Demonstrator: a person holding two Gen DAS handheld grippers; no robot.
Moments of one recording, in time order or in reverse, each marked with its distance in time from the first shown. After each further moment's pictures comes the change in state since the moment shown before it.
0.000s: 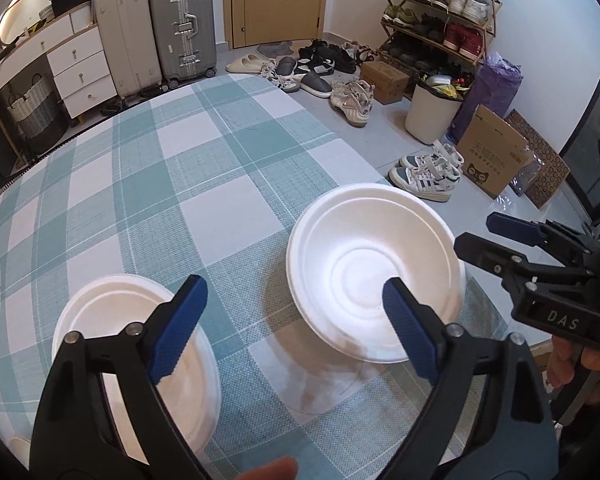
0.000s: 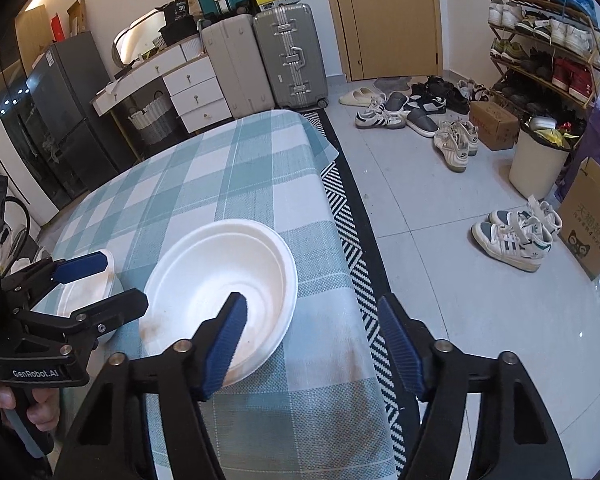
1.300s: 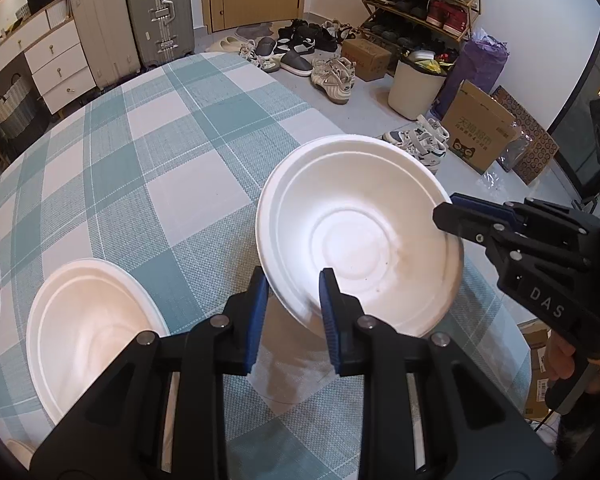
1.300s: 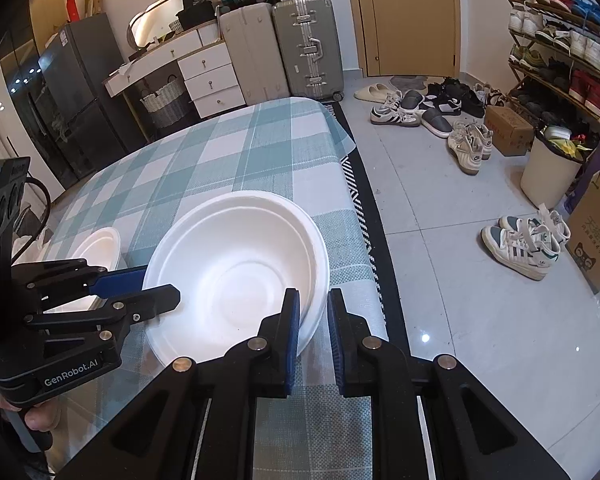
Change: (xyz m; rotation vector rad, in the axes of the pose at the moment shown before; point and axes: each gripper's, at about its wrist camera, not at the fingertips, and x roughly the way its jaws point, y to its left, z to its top) left arm 0.013 -0.014 -0.011 0.040 0.069 -0.046; right arm 0.008 0.019 -0.005 -0.063 0.018 0.015
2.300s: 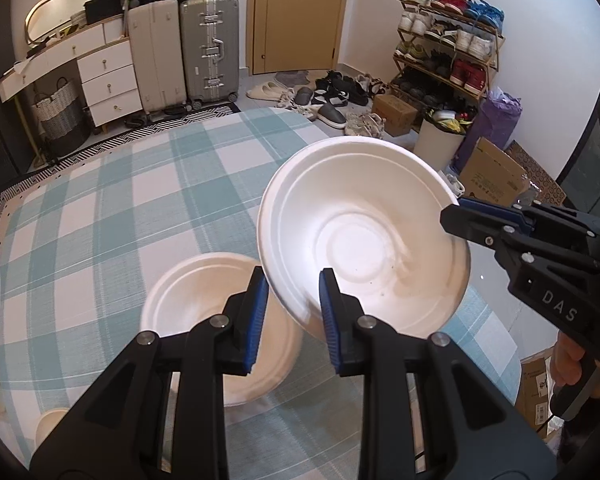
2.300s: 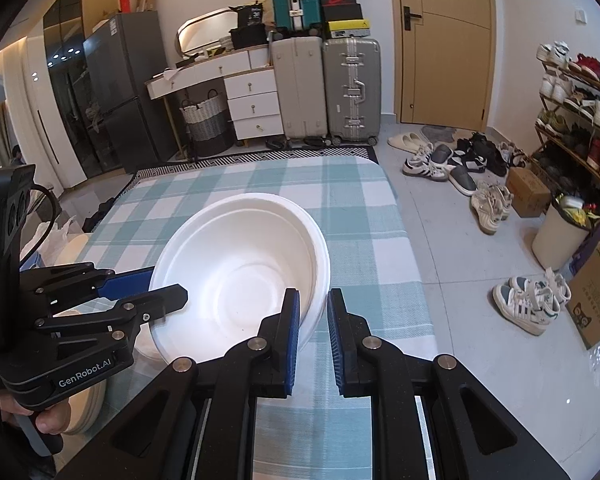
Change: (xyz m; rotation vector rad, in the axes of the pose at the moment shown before) left arm -0.135 0.063 -0.039 -0.102 -0.192 0.078; right arm -0.071 0.108 0.030 -0.149 -0.120 0.034
